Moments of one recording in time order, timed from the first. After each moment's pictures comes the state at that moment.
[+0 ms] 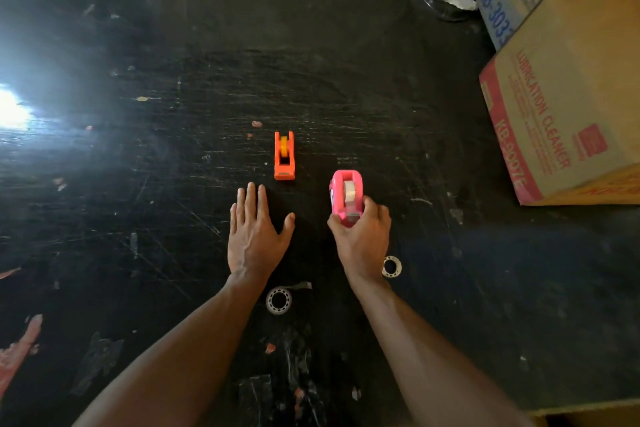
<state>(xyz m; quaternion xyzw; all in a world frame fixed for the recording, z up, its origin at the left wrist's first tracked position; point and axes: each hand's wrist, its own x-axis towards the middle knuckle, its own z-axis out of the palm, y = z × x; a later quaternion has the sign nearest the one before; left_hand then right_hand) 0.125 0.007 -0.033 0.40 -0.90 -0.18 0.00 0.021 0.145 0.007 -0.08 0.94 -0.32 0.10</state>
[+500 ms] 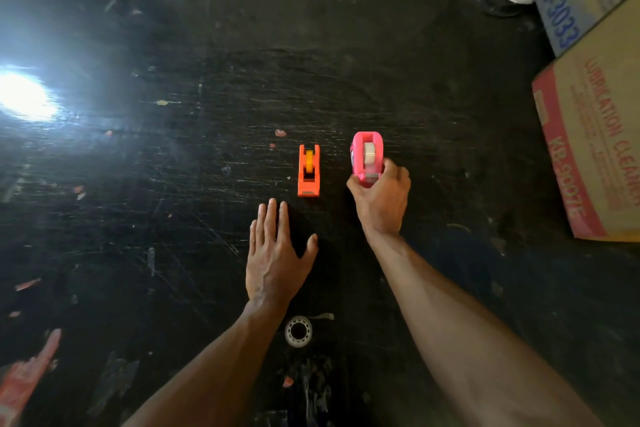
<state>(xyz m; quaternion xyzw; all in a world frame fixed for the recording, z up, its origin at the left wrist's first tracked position) 0.123 0.003 -0.037 0.41 -0.89 -0.19 0.00 -0.061 0.063 -0.009 -0.09 0.94 -0.32 0.07</state>
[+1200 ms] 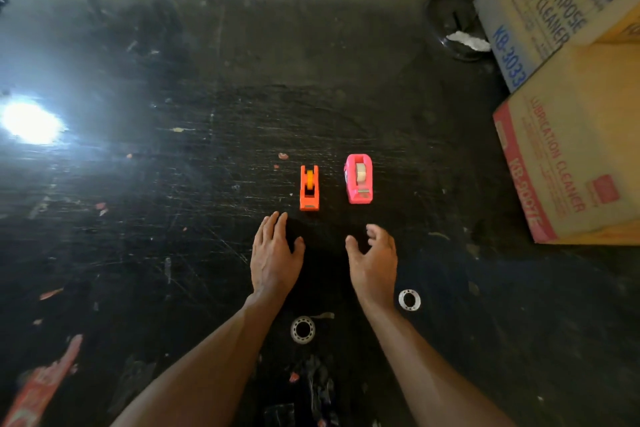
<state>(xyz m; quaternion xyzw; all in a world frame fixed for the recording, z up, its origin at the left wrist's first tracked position) 0.121 -0.012 -0.004 0.44 -0.84 -0.32 0.02 0.027 0.123 0.025 -0.05 0.90 -0.40 0.16</state>
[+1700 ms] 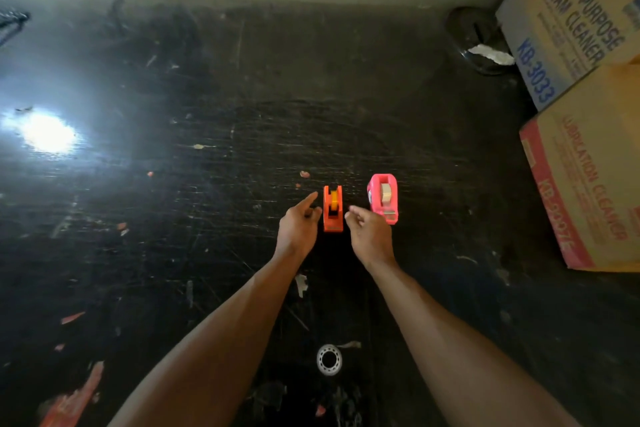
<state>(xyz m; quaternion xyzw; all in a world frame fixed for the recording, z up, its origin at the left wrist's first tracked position) 0.059 -0.088 0.022 0.45 -0.70 -0.55 0.01 -0.024 0.030 0.031 -0.14 0.88 -0.37 0.27</state>
